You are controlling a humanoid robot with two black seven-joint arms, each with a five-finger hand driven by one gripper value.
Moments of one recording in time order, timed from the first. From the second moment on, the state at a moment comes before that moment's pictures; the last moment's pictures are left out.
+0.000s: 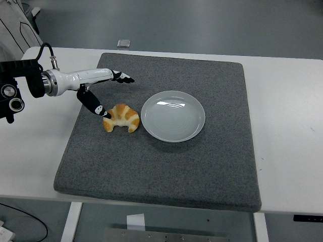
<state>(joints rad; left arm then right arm) -1.08 0.87 -0.13 -1.47 1.15 -0.06 -0.07 0.00 0.00 -0.05 0.12 0.07 0.00 0.18</state>
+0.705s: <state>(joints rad) -0.96 0.74 -0.12 -1.38 1.33 0.09 -0.06 0.00 0.00 -0.05 0.12 0.07 0.00 0.18</state>
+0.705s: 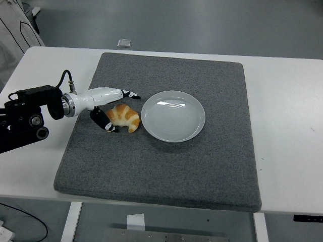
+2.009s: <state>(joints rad) -0.94 0.69 -0.10 -1.33 1.33 0.10 -0.06 -0.01 0.00 -0.05 0.12 0.07 0.00 0.18</state>
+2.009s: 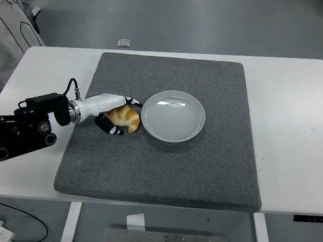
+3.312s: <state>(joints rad) -1.03 0.74 -0.11 -1.34 1.37 0.09 -0.08 0.00 0.00 -0.05 0.12 0.07 0.00 0.18</state>
